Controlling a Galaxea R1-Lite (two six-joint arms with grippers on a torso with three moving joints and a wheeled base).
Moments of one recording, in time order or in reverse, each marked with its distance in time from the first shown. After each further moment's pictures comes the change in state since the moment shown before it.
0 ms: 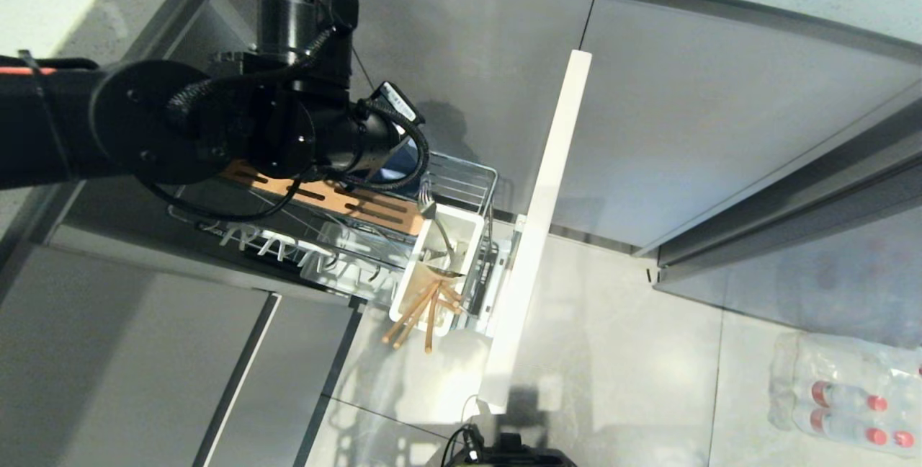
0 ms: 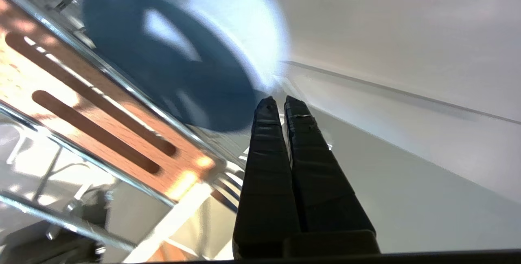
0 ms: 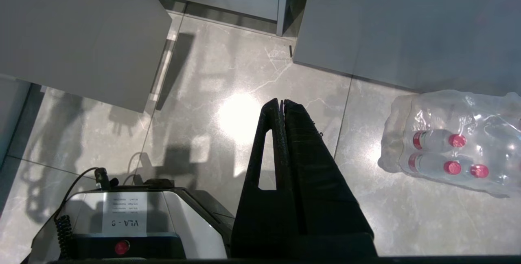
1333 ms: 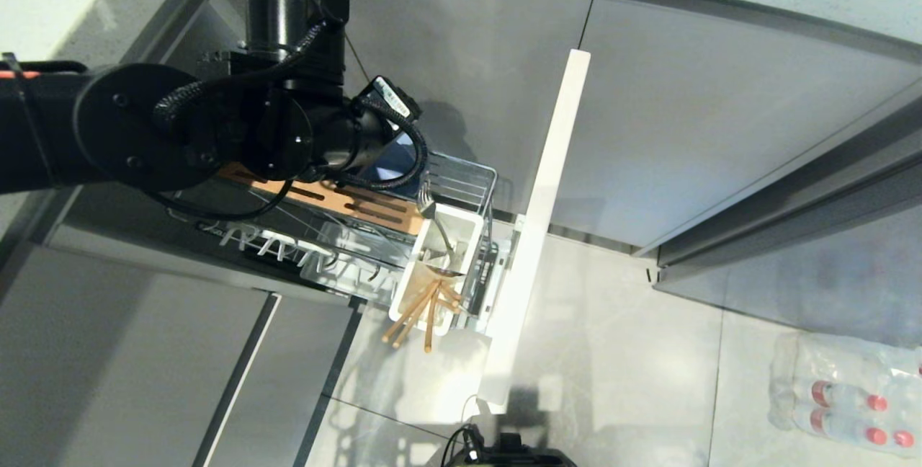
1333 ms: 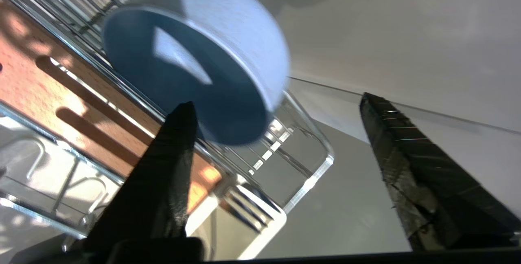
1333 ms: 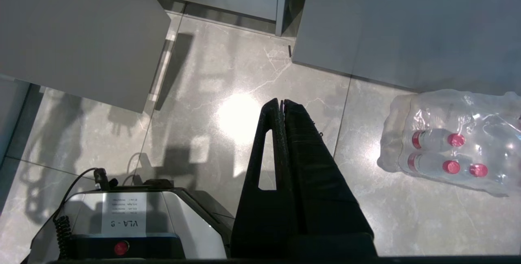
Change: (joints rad) left arm 0.003 -0.003 0.028 -0.049 0.059 0.034; right arm 0.000 0.000 0.000 0.000 0.000 0.000
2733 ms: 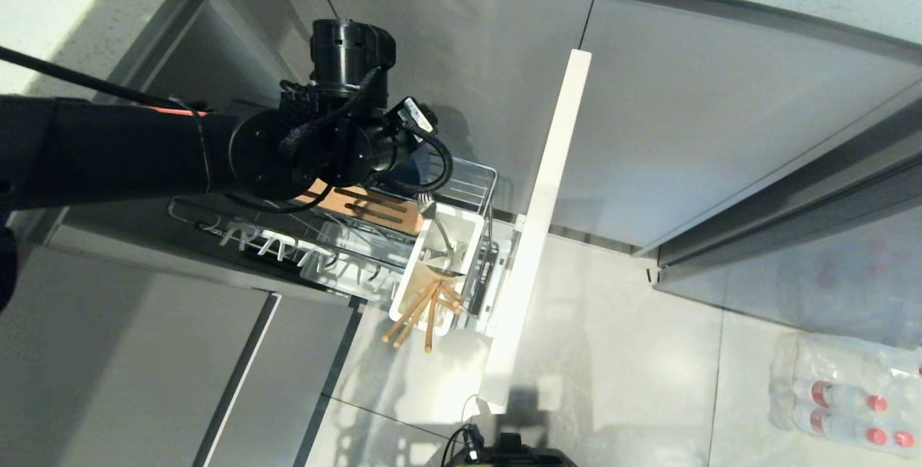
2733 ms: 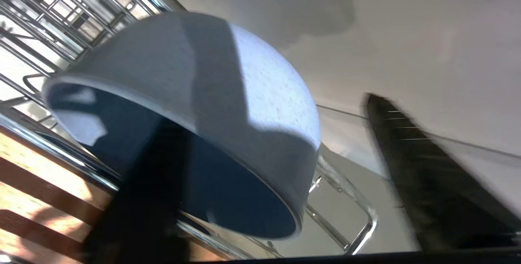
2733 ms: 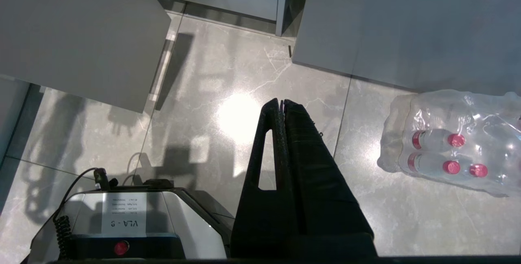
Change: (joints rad) left arm 0.053 0.180 -0.092 -0.129 -0.006 0.110; right arm 0.000 0.000 0.000 0.000 0.000 0.000
